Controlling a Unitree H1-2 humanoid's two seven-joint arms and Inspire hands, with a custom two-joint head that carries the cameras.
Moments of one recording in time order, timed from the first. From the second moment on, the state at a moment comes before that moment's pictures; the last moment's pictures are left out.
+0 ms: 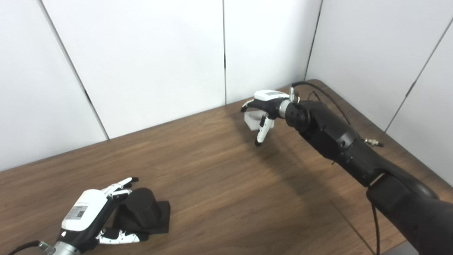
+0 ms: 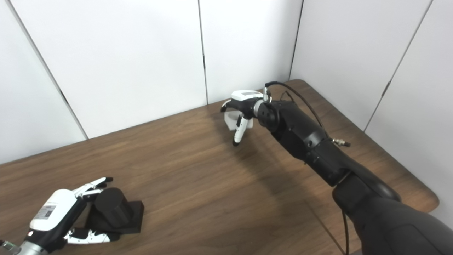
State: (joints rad) left arm -0.41 0.47 -0.59 0.34 0.61 -0.42 0.07; right arm -0.58 -0.66 0.29 0.27 -0.70 0.33 0.52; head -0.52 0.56
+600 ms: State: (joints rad) left arm -0.41 0.48 -0.59 0.33 0.61 -0.41 0.07; right arm -0.57 -0.67 0.29 0.29 -0.70 0.34 0.52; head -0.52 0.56
